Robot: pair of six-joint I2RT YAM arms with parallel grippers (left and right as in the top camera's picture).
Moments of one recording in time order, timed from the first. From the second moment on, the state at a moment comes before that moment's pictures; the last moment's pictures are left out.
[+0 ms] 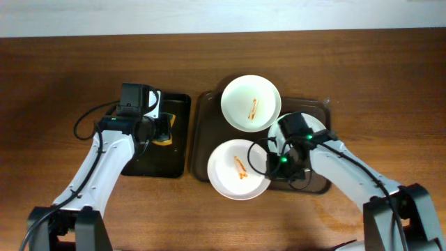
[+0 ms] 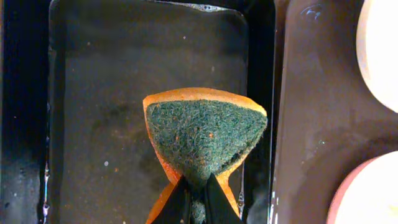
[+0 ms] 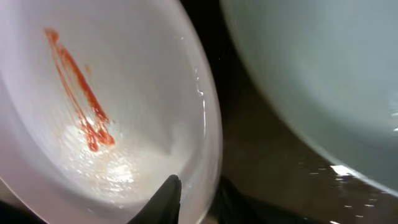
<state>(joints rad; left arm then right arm) -0.10 1.58 1.08 -0.60 0.10 -0.11 0.33 1.60 0.88 -0.74 -0.35 0.37</state>
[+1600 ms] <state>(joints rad) -0.16 1.66 1.08 -0.56 0.10 -0.11 0.34 1.61 0.88 -0.60 -0.24 0.47</state>
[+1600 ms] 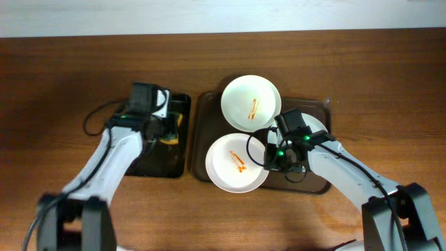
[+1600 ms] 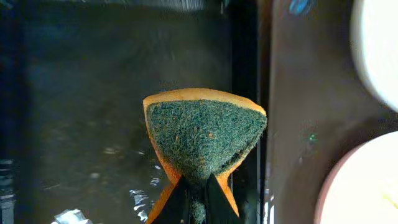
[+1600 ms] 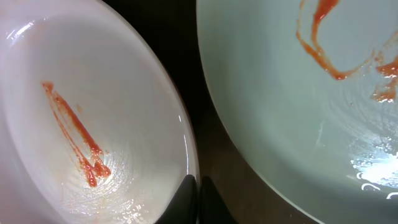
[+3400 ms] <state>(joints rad) -0.51 1.95 1.10 -0.46 0.65 -0.51 0.34 1.61 0.88 -0.62 -0.24 0.47</state>
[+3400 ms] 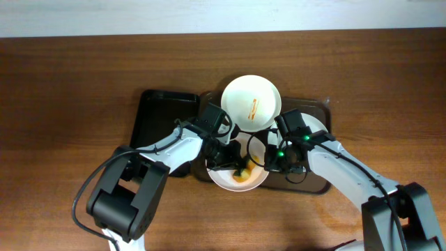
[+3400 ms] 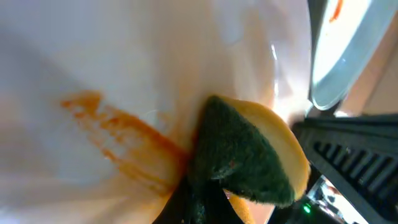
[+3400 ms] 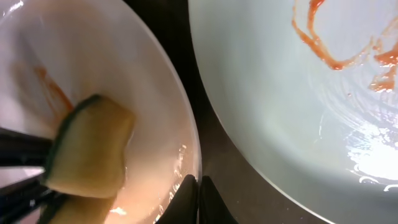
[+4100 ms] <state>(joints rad) -0.44 1.90 1.10 -0.45 0.38 -0.51 0.34 1.67 0.88 -0.42 -0.32 0.50</state>
